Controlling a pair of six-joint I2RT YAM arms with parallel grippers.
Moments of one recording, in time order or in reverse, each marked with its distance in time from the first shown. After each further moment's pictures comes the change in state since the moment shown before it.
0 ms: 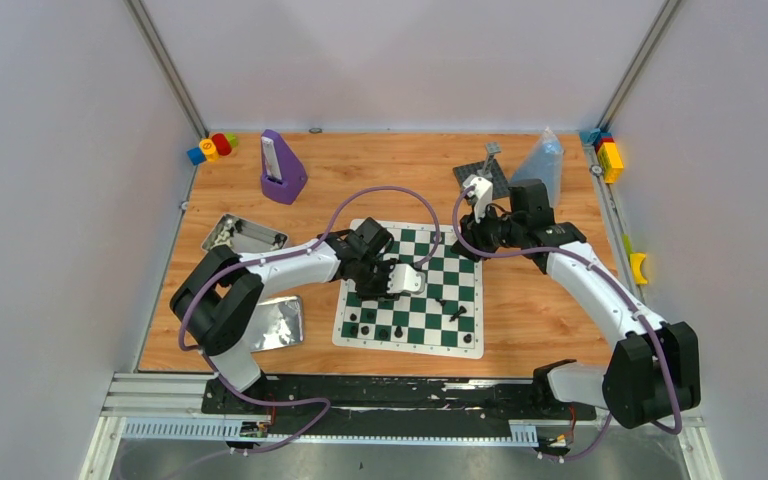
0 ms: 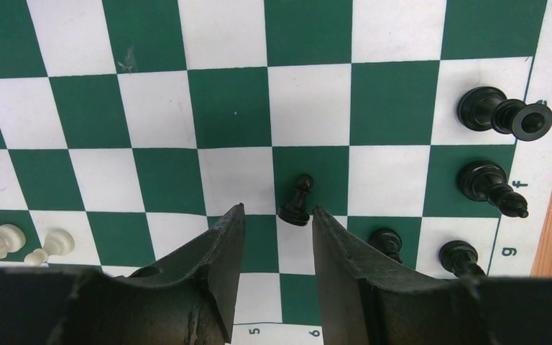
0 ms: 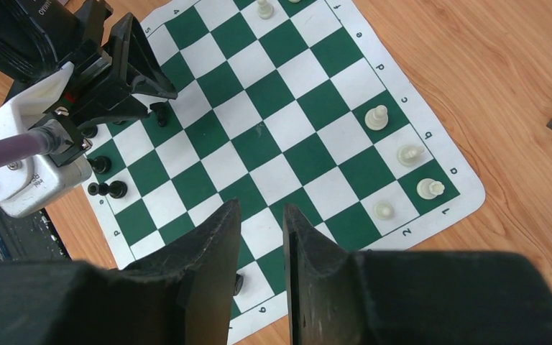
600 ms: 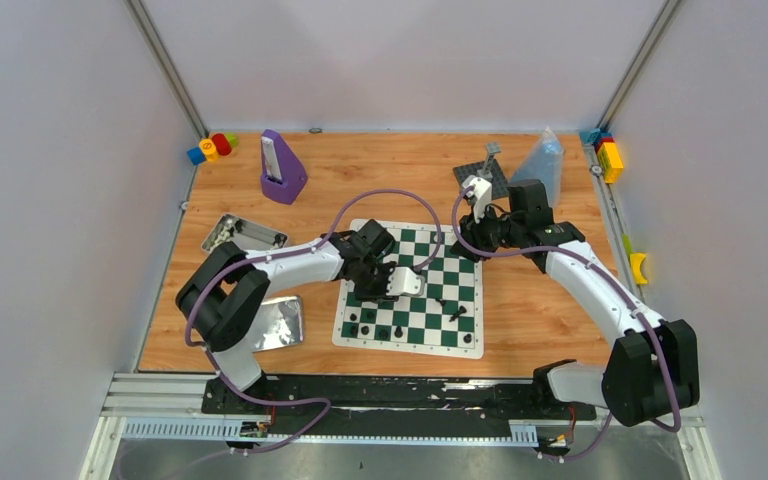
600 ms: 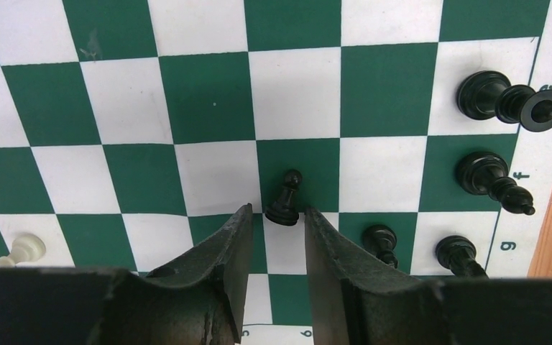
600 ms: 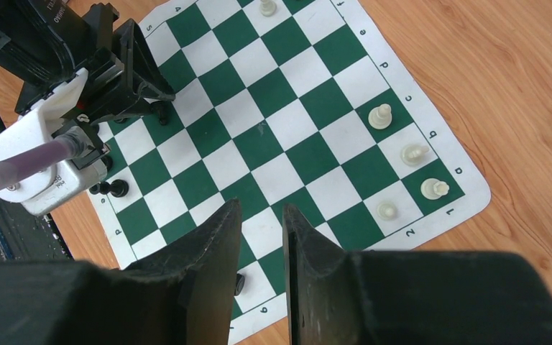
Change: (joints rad) left arm 0.000 0.030 0.006 -0.029 -0.011 0.011; right arm 0.000 0.010 0.000 -0.001 -0.007 0.000
